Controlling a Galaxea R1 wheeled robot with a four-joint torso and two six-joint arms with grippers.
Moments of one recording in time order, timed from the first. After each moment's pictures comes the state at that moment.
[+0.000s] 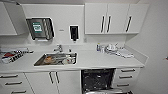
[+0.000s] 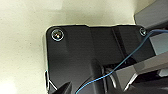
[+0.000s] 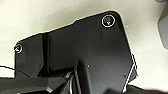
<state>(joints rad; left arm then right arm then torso) 1.55 2.82 -2.47 0.11 -0.21 -0.05 -1.50 2.95 -2.65 -0.06 0.07 0.20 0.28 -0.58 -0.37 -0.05</state>
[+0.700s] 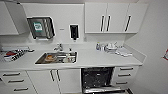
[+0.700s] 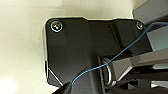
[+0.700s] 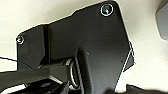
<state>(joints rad) 1.55 2.83 -2.48 0.11 -0.21 -0.05 -1.50 2.95 -2.65 -0.06 0.06 0.20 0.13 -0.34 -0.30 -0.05</state>
